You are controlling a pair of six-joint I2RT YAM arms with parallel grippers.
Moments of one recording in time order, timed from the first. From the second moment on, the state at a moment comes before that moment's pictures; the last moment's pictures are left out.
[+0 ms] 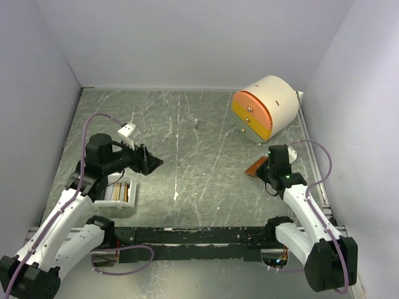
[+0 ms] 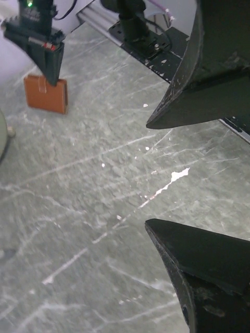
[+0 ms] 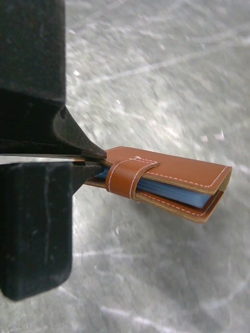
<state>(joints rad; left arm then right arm) -0.33 0.80 0.70 -0.30 0.49 -0.23 0.14 0.94 0.51 -0.43 0.17 0.81</state>
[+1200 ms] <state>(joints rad) -1.02 1.16 0.70 0.07 0.20 0.60 0.34 0.94 0.51 -0.01 -0.74 1.30</state>
